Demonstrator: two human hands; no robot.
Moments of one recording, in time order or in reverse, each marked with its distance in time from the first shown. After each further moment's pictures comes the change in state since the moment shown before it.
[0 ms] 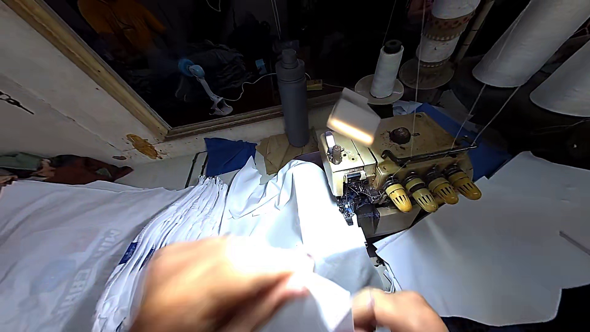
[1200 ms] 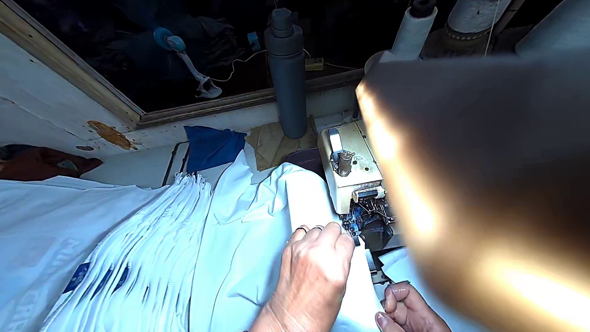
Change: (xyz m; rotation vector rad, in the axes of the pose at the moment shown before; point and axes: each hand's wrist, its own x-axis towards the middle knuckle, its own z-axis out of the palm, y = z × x) left_hand 0.029 -0.055 0.167 0.383 0.116 -0.036; right_hand -0.047 0.087 -0.001 0.261 0.406 0.455
